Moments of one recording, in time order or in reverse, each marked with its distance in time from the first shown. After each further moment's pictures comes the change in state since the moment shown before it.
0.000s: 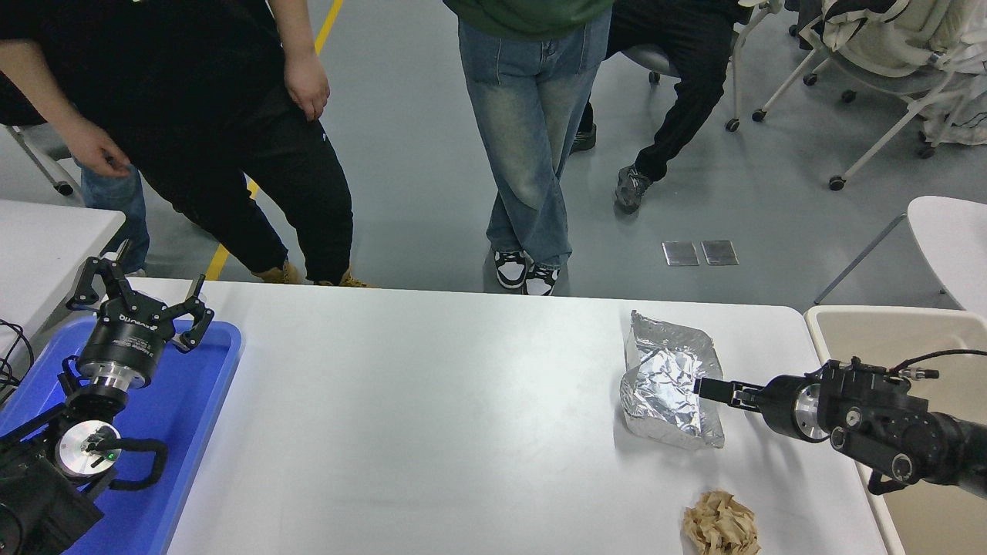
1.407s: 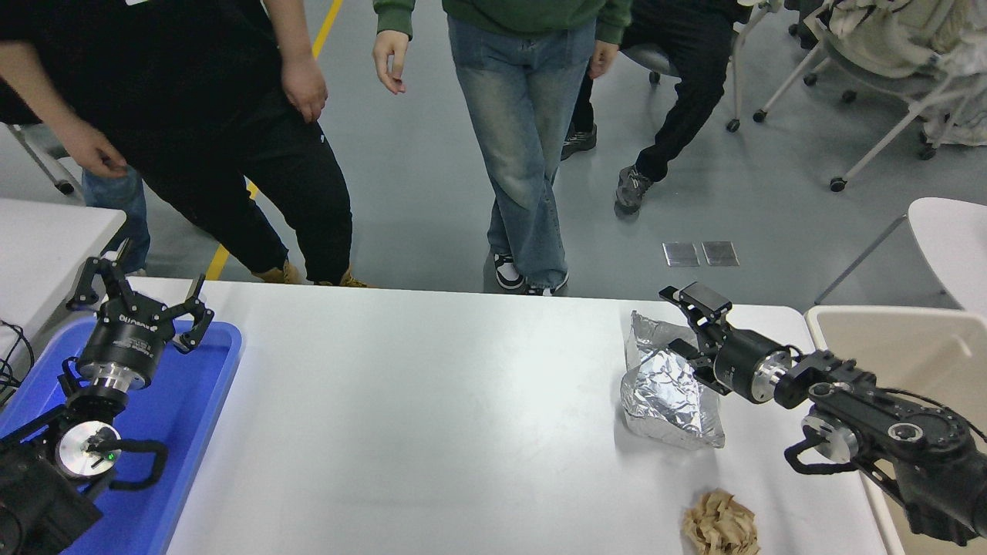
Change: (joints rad) left arm 0.000 0.000 -0.001 0.000 0.000 0.000 0.000; right arm -0.086 -0.110 0.434 0.250 0.225 0.032 -0.001
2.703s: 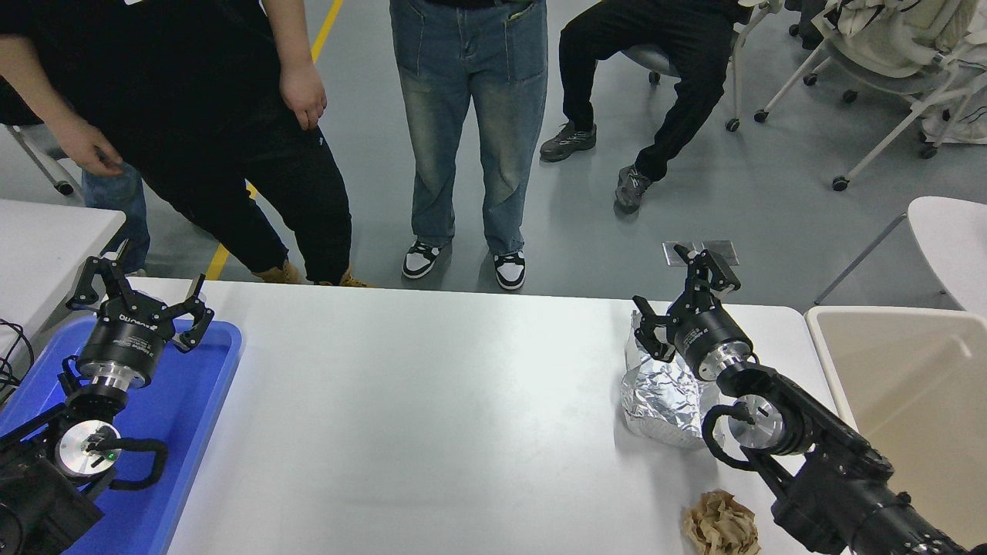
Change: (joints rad) left arm 0.000 0.000 0.000 0.000 -0.001 0.000 0.000; right arm -0.241 0.430 0.752 -0.143 0.396 0.061 0.003
